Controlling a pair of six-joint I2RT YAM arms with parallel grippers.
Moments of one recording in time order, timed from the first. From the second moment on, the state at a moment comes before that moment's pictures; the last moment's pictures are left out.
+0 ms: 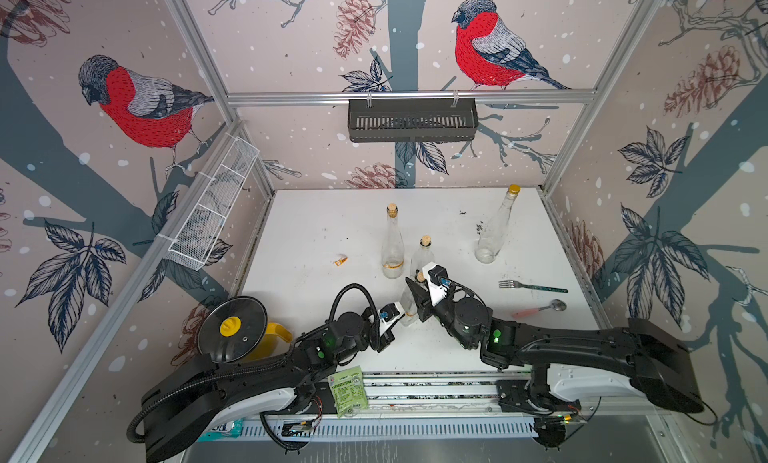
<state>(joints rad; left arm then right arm) -1.00 0.94 0.14 0.53 0.03 0.16 1.24 1.21 0.55 0.58 0.54 0.08</state>
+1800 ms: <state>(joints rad) -1.00 1.10 0.16 0.62 0.02 0.16 1.26 1.19 0.53 0.61 0.52 0.00</state>
